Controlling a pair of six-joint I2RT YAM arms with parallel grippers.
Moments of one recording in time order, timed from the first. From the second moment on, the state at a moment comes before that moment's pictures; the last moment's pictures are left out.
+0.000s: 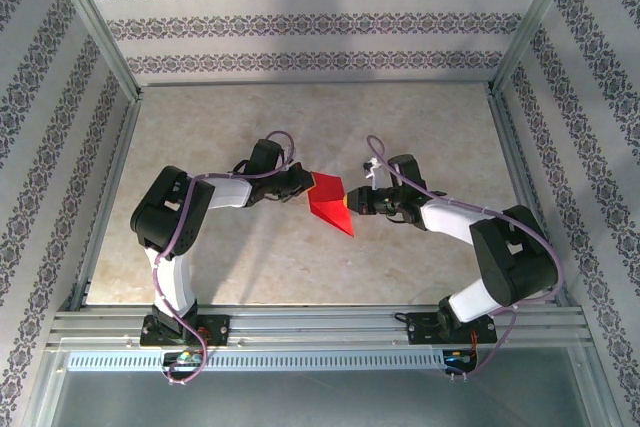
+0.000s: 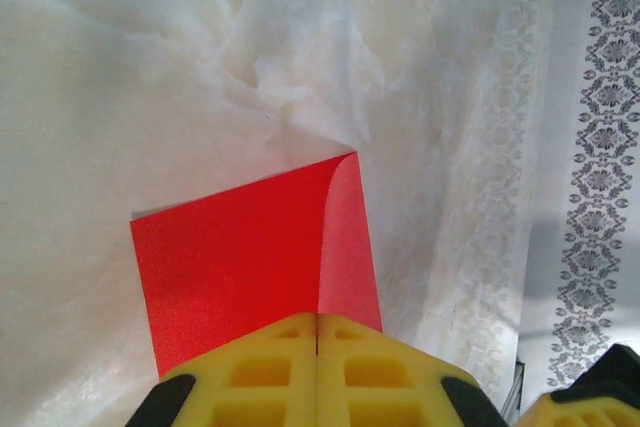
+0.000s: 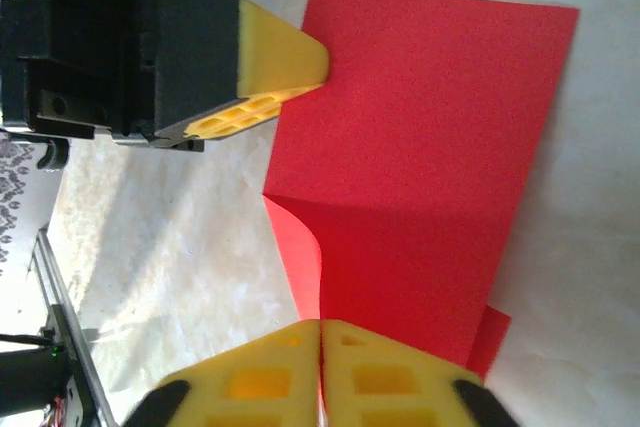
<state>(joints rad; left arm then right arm) -0.42 1.92 0.98 0.24 0.55 -0.91 0.36 1.51 0.65 0.11 -0.66 0.47</state>
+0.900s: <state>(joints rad) -0.46 1.84 0.98 0.11 0.44 -0.98 0.93 1.52 0.88 -0.43 0.22 0.33</state>
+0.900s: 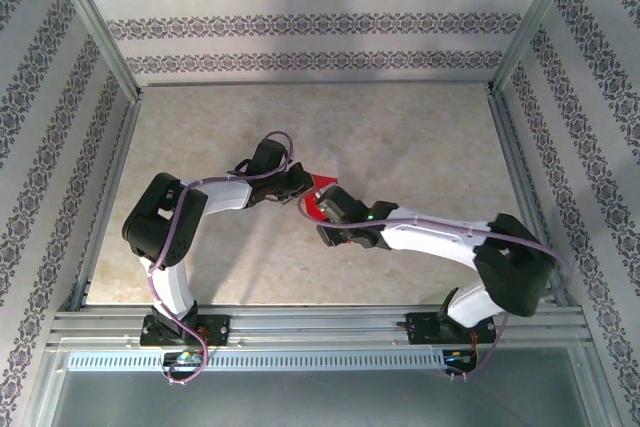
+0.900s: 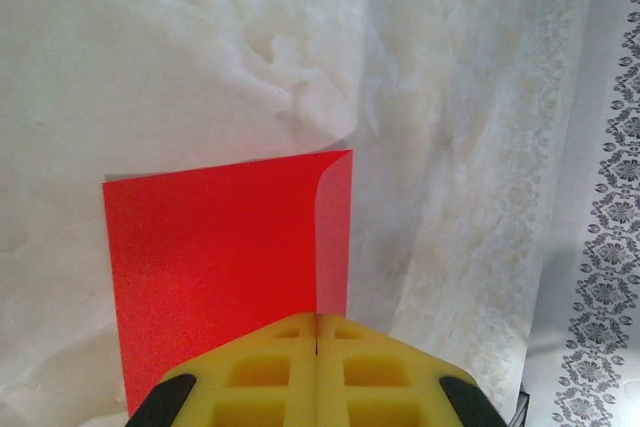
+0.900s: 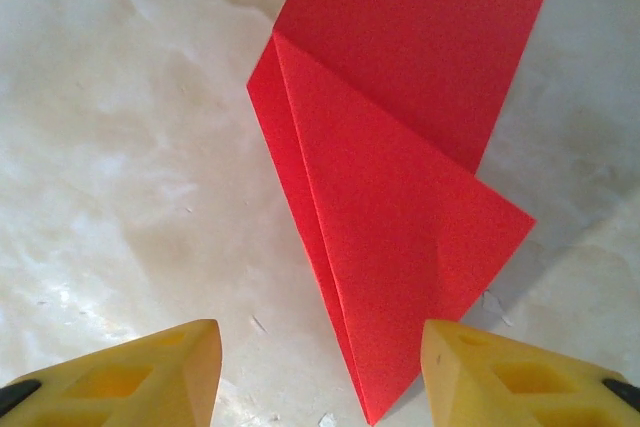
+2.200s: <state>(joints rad) -0.46 1.82 1.01 0.03 0.42 -0.98 0.97 1.71 0.95 -0.46 0.43 0.34</state>
